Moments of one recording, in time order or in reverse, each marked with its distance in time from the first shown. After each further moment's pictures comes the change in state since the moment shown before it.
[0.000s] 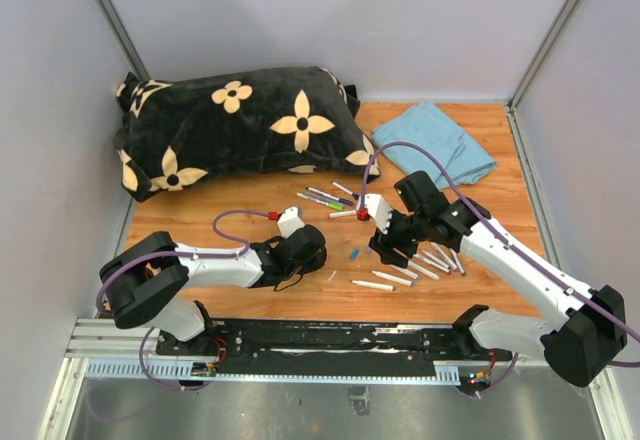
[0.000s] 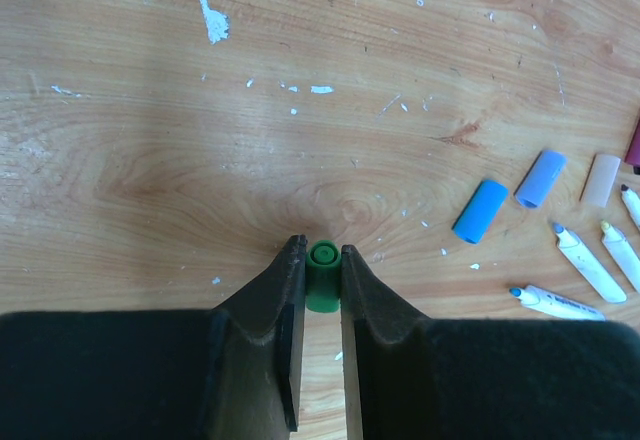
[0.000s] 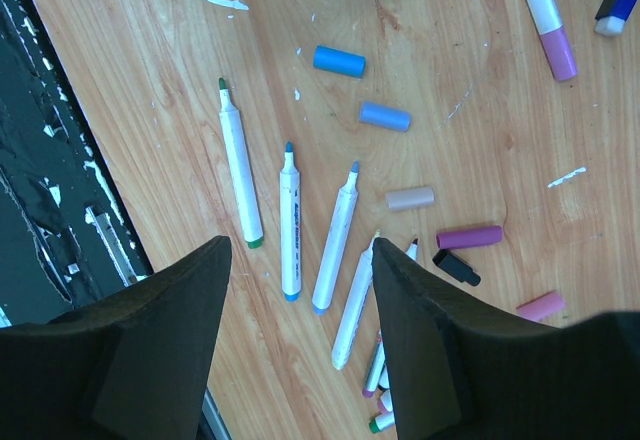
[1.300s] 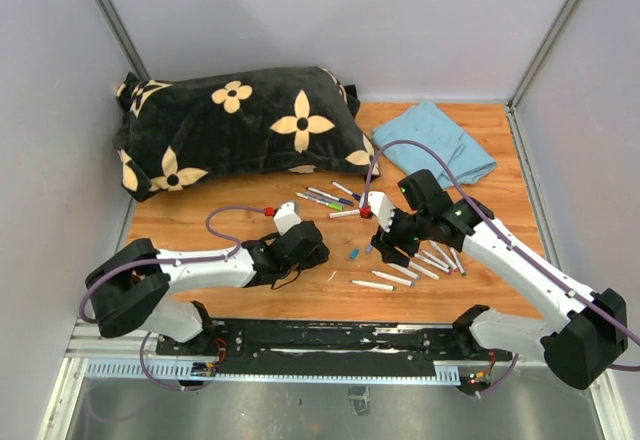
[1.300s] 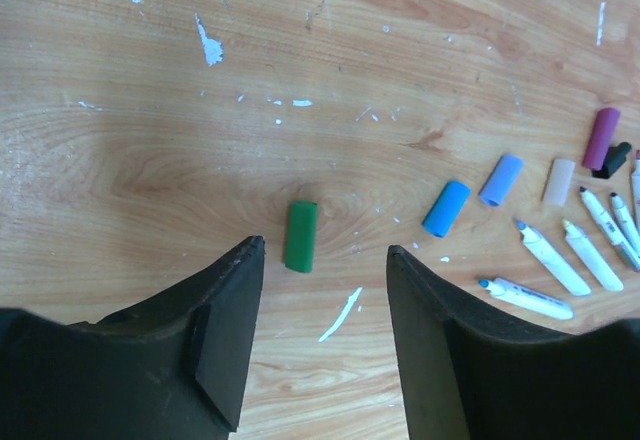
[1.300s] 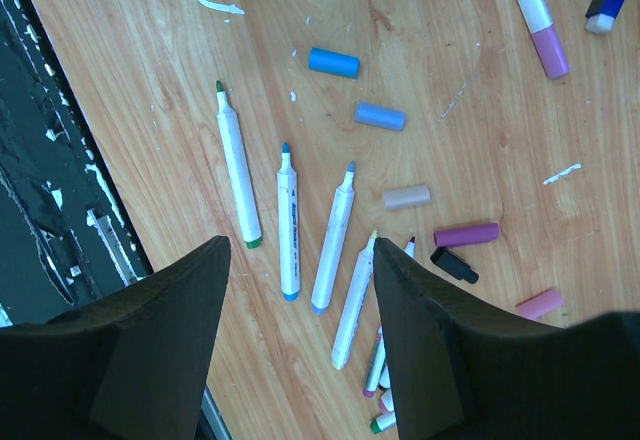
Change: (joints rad) left arm 0.000 -0.080 0.022 -0.082 -0.030 0.009; right arm -0.024 -0.011 0.000 0.000 -0.018 -0.001
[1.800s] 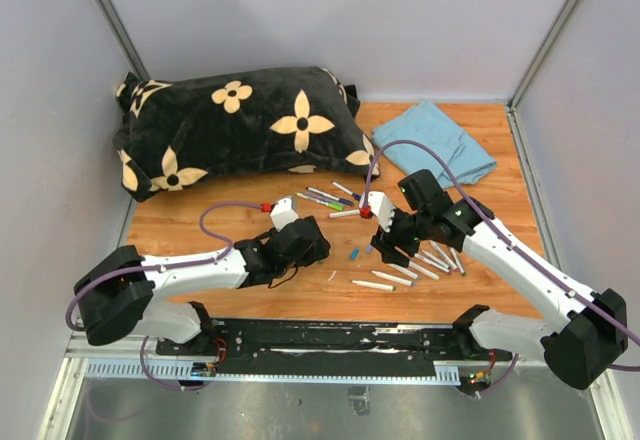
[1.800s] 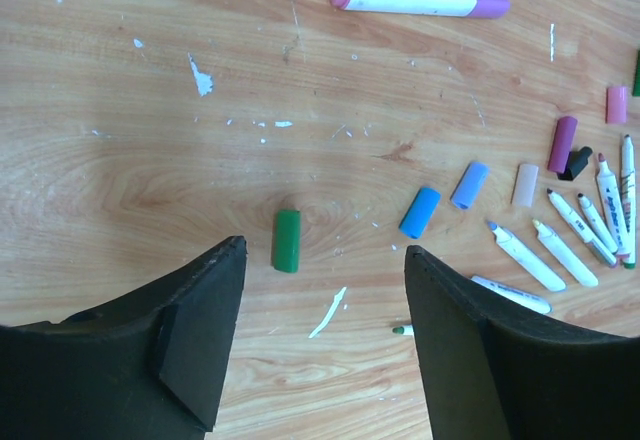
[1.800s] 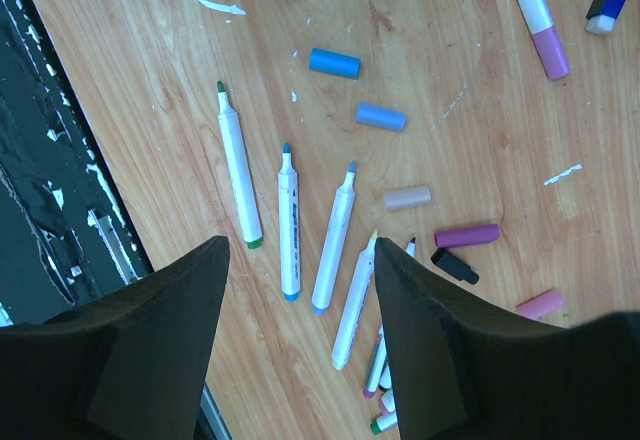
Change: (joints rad) left arm 0.000 -0.079 0.005 -0.022 -0.027 0.040; right arm 0.000 -0.001 0.000 0.000 -0.002 0.000
